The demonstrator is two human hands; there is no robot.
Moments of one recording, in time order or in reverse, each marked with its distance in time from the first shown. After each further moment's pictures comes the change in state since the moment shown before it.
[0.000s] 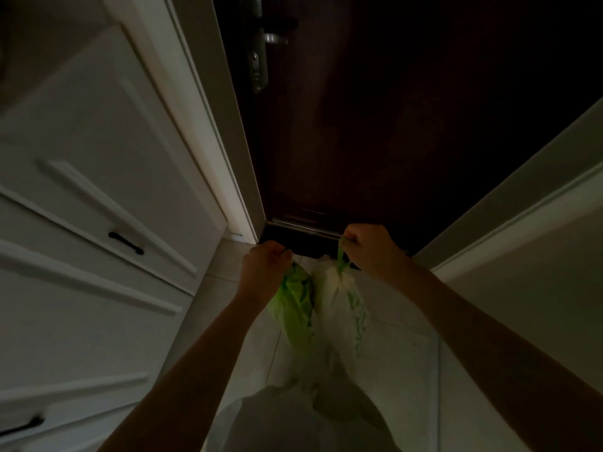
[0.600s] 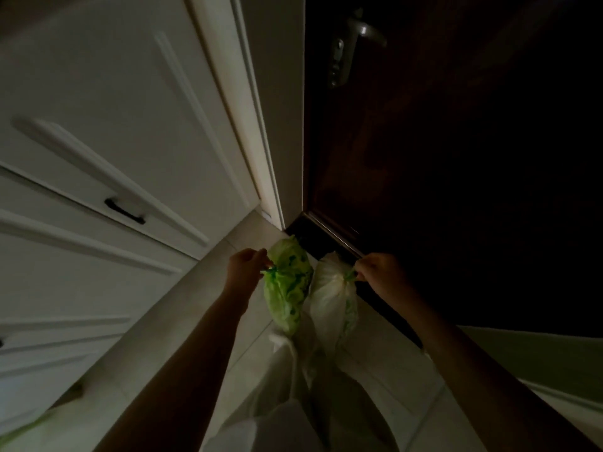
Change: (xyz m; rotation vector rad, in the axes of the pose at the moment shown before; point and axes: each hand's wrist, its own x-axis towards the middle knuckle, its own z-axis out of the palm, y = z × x) left_hand 0.148 -0.037 0.043 -0.512 0.381 -0.594; right_hand 0.204 0.064 -0.007 0.126 -0.288 0.164
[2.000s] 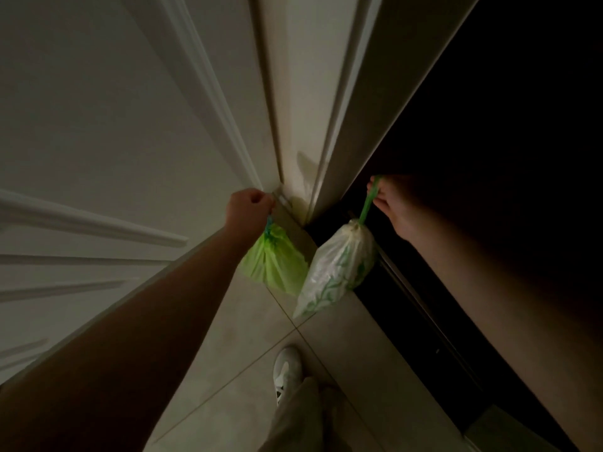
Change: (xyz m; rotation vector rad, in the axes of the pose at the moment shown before) left_hand 0.410 -0.076 0.042 0.125 0.146 0.045; right_hand 0.434 -0.044 0.188 0.437 -0.057 0.220
